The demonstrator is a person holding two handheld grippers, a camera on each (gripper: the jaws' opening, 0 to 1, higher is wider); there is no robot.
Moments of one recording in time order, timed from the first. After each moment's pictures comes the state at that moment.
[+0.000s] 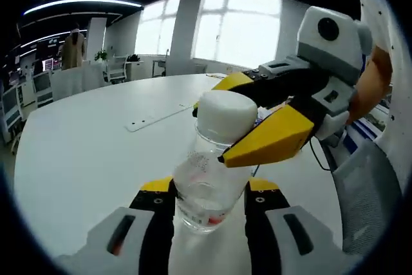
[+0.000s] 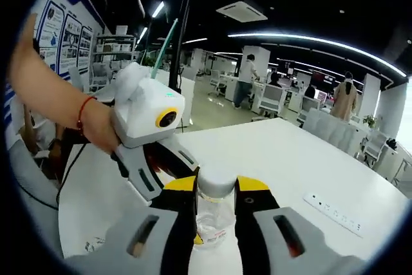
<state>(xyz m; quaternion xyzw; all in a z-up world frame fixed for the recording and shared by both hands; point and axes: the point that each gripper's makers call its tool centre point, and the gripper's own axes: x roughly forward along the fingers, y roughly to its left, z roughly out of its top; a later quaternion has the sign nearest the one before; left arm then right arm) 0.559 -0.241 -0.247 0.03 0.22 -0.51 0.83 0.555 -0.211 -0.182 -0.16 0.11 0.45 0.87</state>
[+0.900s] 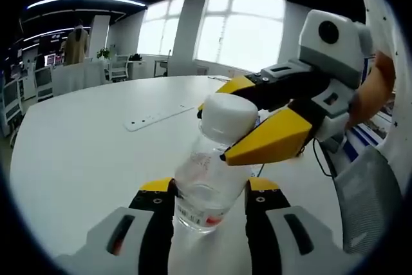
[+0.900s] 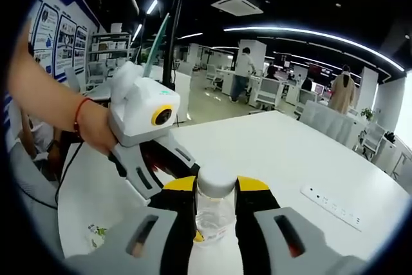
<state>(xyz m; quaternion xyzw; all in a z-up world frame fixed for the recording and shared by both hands) 0.567 -0.247 -0.251 0.01 0.22 -0.50 0.83 0.565 -0.222 -0.188 -0.15 0.14 0.44 0.88</state>
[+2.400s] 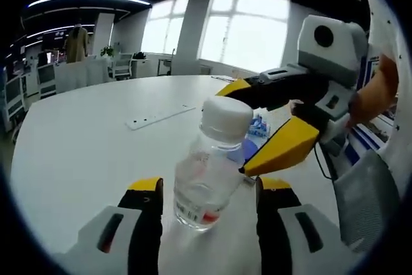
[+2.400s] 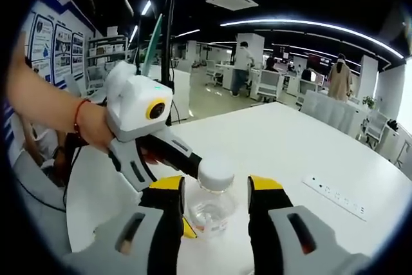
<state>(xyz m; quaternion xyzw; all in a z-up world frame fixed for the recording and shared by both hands) 0.562 -0.247 -0.247 0.01 0.23 -0.49 0.84 0.559 -0.235 -0.190 -0.13 0.16 0.44 0.87</state>
